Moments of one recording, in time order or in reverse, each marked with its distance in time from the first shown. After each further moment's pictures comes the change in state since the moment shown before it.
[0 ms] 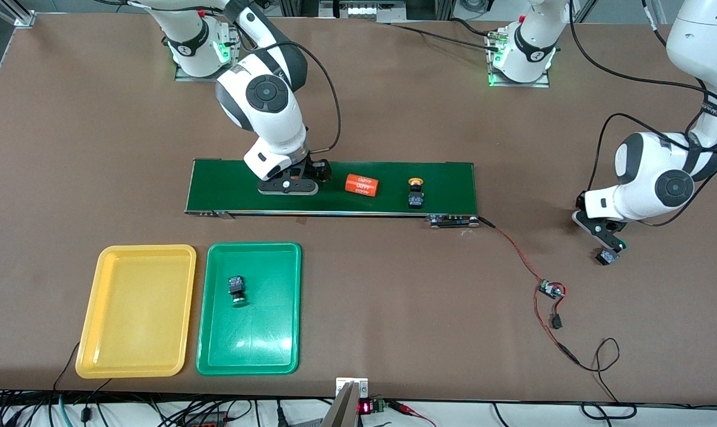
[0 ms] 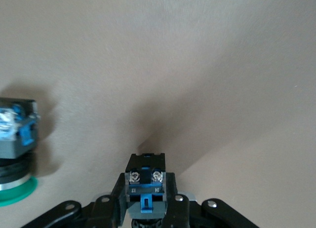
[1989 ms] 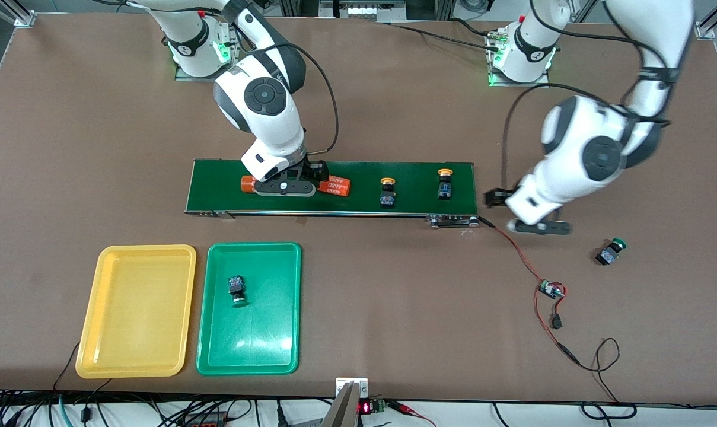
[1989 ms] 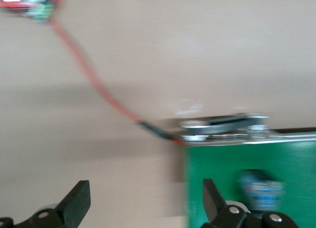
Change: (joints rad) left arm -0.325 -0.176 -0.027 0.105 -0.318 -0.243 -0.851; right arm -0.007 0.000 -0.002 0.000 0.000 -0.013 0.000
